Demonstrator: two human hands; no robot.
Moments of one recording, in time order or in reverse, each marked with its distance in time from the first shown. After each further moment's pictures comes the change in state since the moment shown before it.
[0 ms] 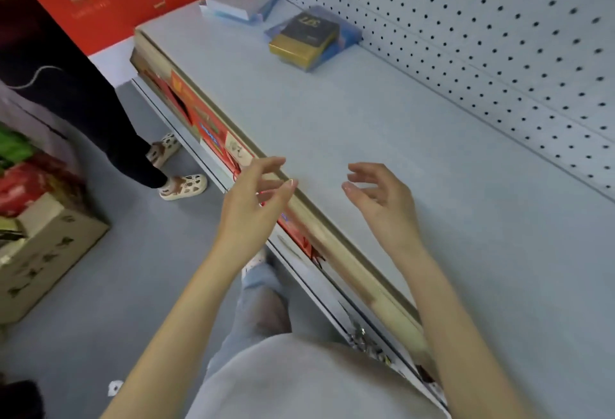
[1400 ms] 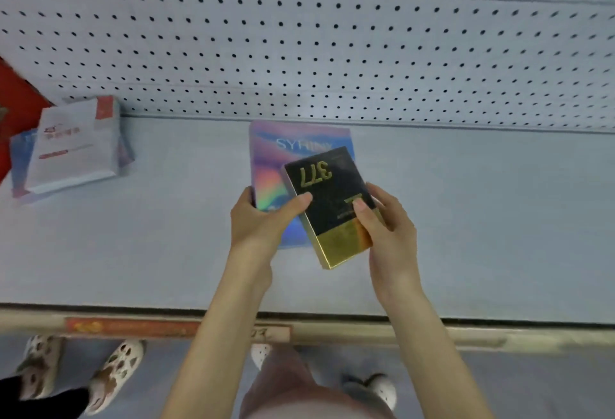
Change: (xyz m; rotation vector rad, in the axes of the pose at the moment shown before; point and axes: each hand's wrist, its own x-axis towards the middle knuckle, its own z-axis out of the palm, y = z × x) left_hand 0.244 0.026 0.001 -0.283 -0.635 -0.320; right_hand 0.114 -0.052 0.101 0.573 0.962 0.233
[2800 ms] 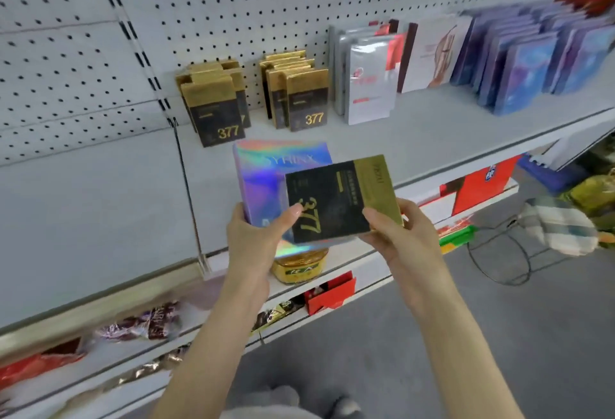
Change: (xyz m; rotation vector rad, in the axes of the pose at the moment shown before) left_hand -0.385 -0.161 0.709 0.122 -0.323 0.093; right_hand -0.053 -0.154 -0.829 0.090 0.356 -0.032
